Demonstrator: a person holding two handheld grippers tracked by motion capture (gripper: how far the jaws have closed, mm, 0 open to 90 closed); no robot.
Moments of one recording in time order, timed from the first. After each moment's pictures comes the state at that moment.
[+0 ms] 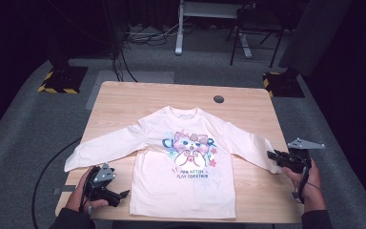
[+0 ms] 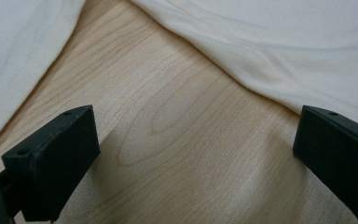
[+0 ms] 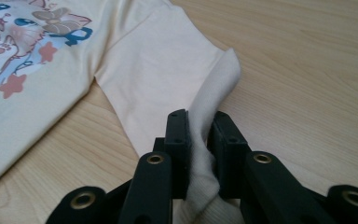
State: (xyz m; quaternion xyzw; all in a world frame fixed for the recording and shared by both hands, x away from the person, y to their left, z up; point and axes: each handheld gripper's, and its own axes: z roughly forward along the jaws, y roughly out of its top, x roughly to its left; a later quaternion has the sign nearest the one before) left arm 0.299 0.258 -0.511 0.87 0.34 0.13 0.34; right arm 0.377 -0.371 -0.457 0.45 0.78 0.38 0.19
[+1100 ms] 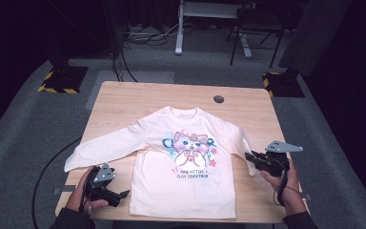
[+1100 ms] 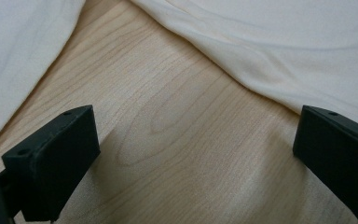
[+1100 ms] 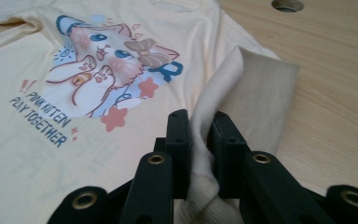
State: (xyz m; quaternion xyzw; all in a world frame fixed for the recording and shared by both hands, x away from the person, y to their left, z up) left arm 0.299 0.258 -0.511 0.87 0.34 0.13 0.34; right arm 0.359 -0.294 -0.444 0.40 0.80 0.42 0.17
